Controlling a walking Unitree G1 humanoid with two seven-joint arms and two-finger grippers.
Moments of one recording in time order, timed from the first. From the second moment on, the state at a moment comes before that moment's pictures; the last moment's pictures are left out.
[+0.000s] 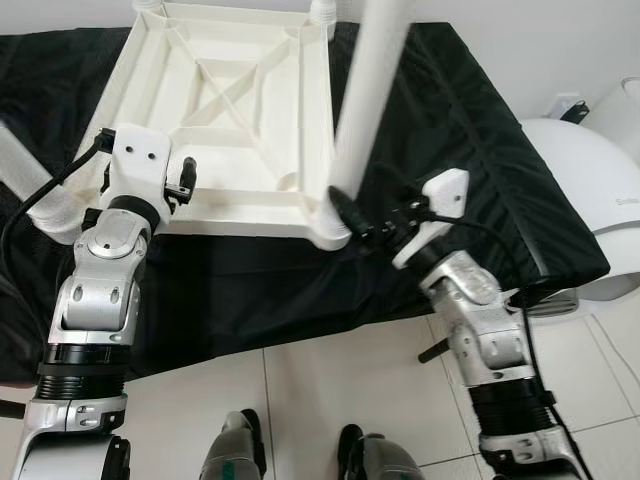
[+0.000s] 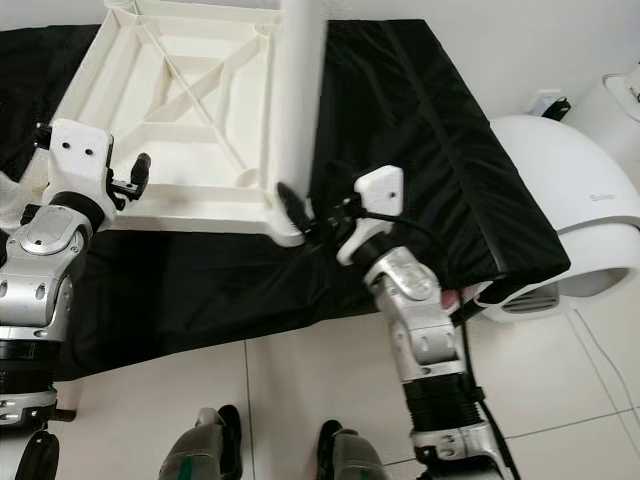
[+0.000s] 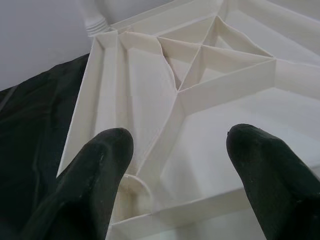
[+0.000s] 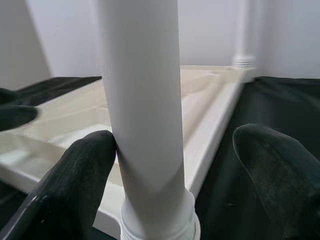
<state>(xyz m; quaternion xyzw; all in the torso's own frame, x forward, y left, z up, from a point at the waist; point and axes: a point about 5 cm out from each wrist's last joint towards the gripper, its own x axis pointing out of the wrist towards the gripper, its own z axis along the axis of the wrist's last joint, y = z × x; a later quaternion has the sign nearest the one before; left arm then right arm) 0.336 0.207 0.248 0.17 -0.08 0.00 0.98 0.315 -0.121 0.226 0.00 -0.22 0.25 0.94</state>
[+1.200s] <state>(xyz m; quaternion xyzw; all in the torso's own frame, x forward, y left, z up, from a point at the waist) 0.332 0.186 0.226 0.19 -0.06 -0.16 0.97 0.299 -0.148 0.216 0.01 -0.23 0.13 0.96</state>
